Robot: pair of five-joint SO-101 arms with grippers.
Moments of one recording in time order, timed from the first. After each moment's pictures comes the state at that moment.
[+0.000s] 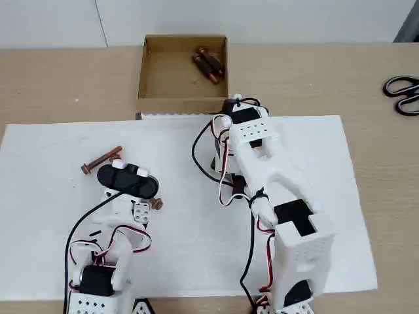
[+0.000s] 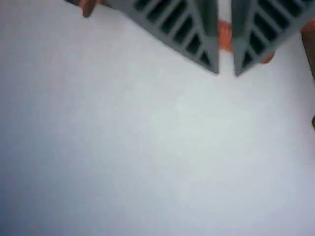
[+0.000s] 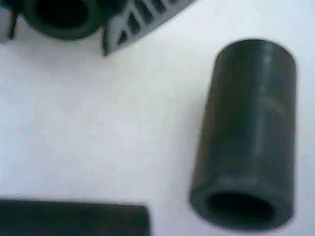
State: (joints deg) left arm 3.1 -103.4 96.7 51.5 -9.1; right arm -21.2 22.0 -2.7 81.3 -26.2
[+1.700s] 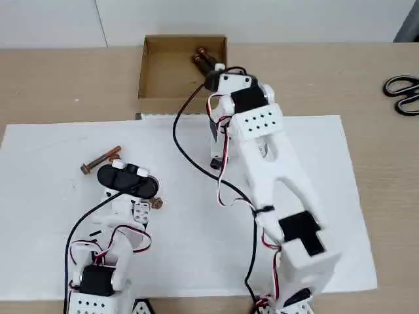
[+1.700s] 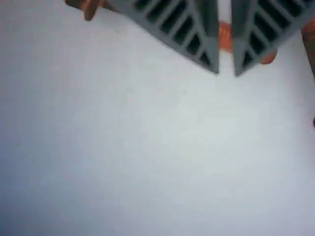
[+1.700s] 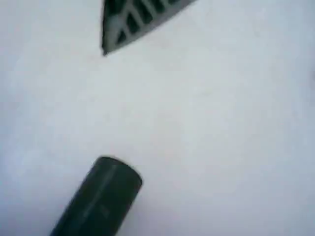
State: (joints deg) left arm 3.1 -103.4 96.7 51.5 -9.1; right arm -22.5 11.3 -17.8 95.9 -16.7
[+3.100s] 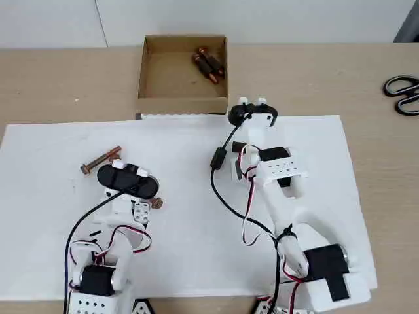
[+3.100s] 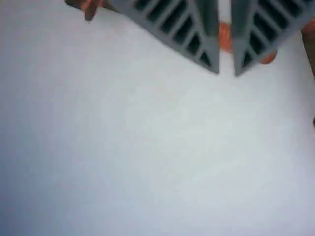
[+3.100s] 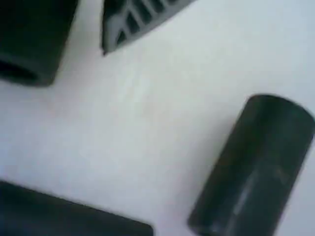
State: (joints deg) left arm 3.1 -103.4 96.7 51.5 -9.1; right arm -15.1 -3.9 34.8 48.4 -9.4
